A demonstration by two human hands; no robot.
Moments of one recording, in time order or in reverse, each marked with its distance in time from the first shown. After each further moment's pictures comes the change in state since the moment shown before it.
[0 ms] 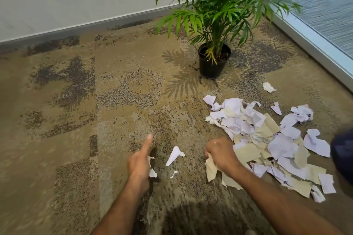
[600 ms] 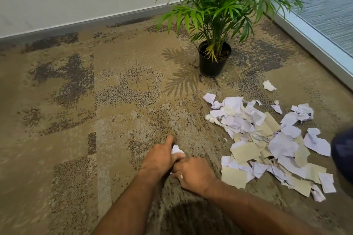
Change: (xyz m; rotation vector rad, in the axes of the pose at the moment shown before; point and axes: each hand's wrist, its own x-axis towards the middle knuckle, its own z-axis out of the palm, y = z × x) left_hand 0.004 0.012 0.037 1.155 -0.320 0.484; right_hand -0.027 -0.001 0.062 -0.911 -0.333 -0.678
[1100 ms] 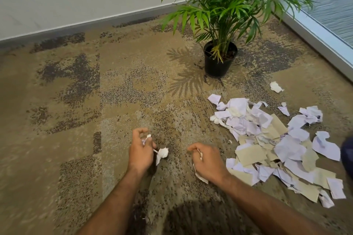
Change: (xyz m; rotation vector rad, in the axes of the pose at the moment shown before) left_hand -0.004 -0.038 -0.020 -0.821 0.428 -0.229; right_hand 0.002 0.022 -0.010 0.583 0.262 0.405
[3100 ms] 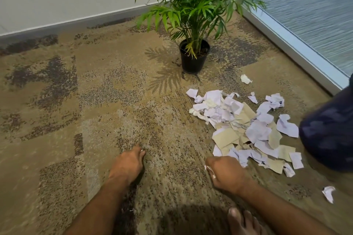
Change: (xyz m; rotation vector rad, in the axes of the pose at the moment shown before) left_hand -0.013 -0.041 -0.006 0.898 -0.331 0.231; right_hand -0.081 0.064 -0.054 -0.717 -0.217 -0.090
